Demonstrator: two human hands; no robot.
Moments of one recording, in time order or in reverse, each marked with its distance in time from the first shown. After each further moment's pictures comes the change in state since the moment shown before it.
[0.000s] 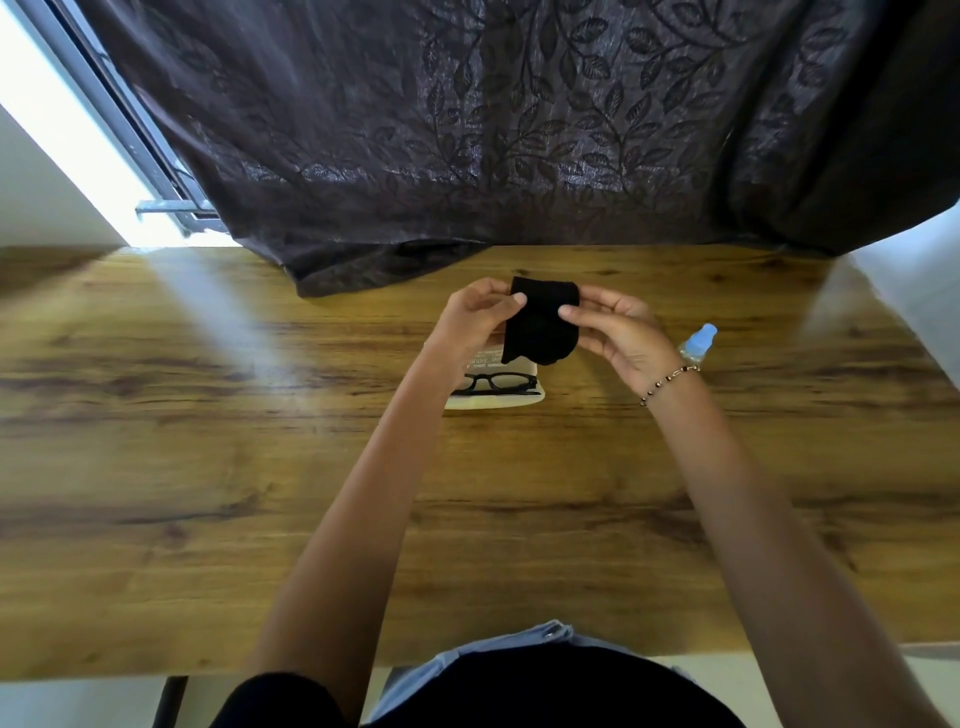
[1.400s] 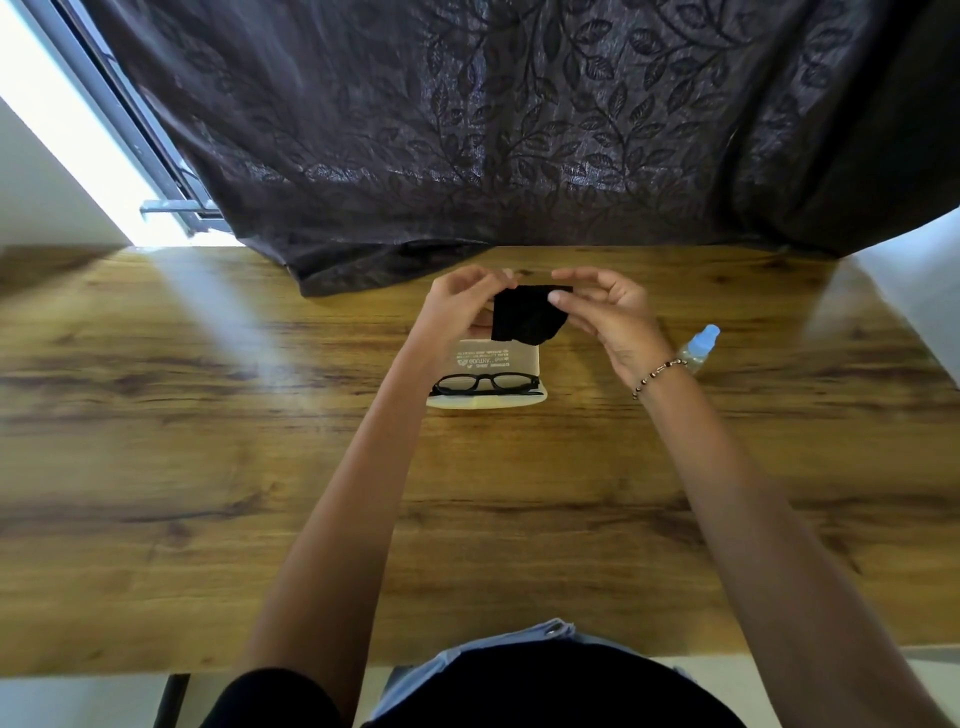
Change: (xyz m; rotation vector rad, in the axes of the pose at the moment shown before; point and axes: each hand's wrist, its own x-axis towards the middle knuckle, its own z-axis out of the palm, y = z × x) left_hand -0.009 0.018 -0.013 -0.012 0.049 0.042; right_hand 0.001 -0.004 0.016 -0.086 -0.002 -0.194
